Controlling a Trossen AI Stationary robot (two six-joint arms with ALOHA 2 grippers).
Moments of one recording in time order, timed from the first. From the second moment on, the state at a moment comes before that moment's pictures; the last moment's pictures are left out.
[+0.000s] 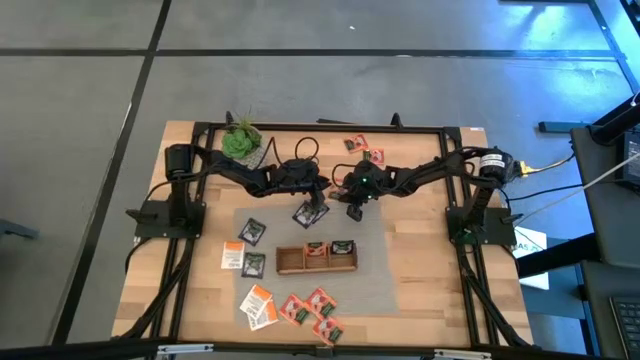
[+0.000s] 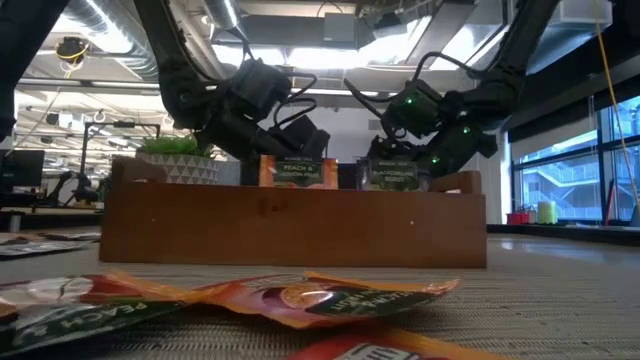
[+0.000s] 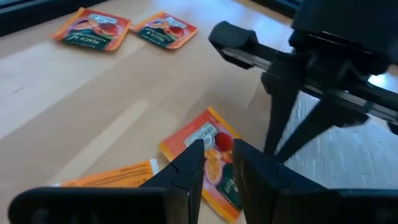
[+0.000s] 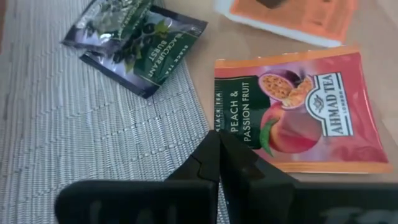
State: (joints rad) left arm 0.27 1.90 0.79 0.66 -0.07 -0.31; right arm -0.27 1.86 0.71 0.31 -0.21 0.07
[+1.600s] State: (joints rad) left arm 0.31 2.01 0.80 0.61 -0.08 -0.28; right arm -0.27 1.87 0.79 0.32 -0.22 0.00
